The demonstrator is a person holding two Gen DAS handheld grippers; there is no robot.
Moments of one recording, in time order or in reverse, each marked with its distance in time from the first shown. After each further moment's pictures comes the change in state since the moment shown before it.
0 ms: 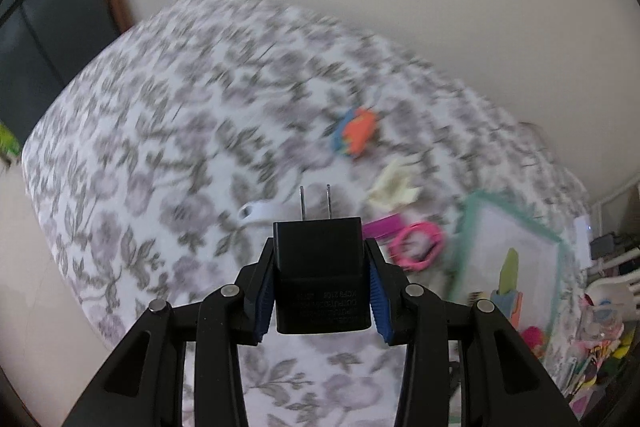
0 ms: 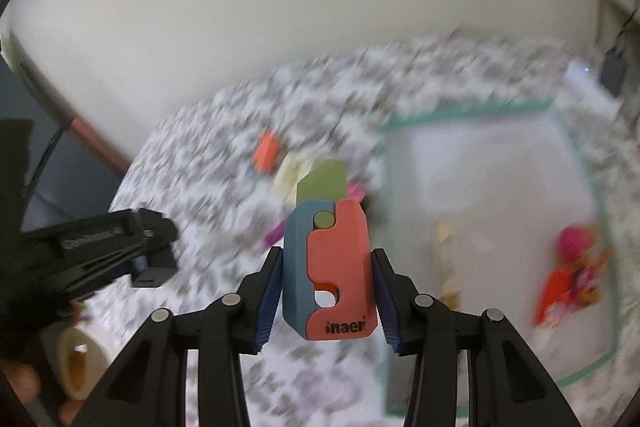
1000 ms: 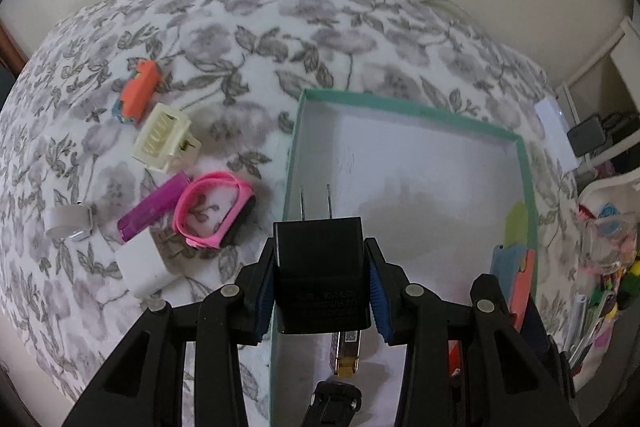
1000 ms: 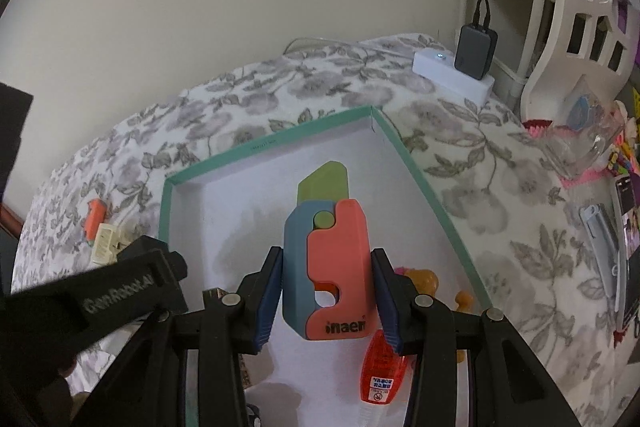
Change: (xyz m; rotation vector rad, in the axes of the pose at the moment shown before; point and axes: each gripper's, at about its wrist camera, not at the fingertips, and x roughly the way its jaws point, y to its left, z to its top) left arm 0.094 -0.163 -0.044 0.299 0.180 -0.107; right arm 0.029 -0.120 0.012 0.171 -0.015 -0.348
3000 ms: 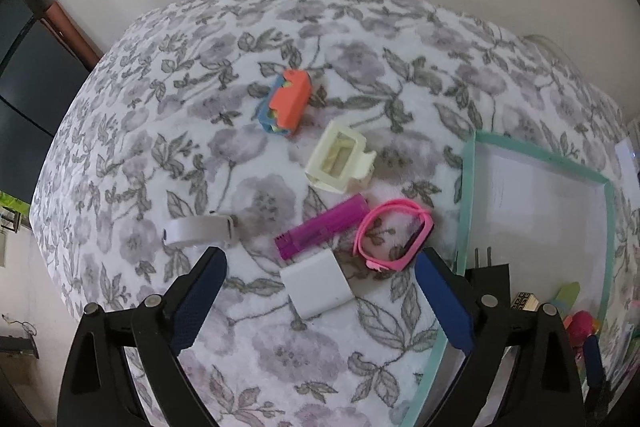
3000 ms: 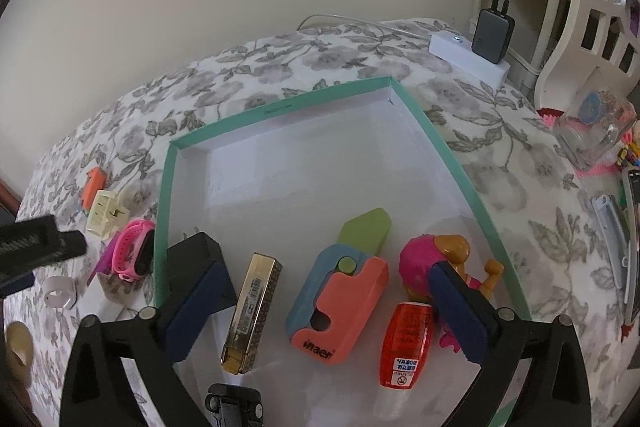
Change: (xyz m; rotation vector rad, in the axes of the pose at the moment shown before) left arm -0.027 0.090 0.015 -0.102 -0.046 0.255; right arm 0.010 0.010 -0.012 -0.053 0.033 0.009
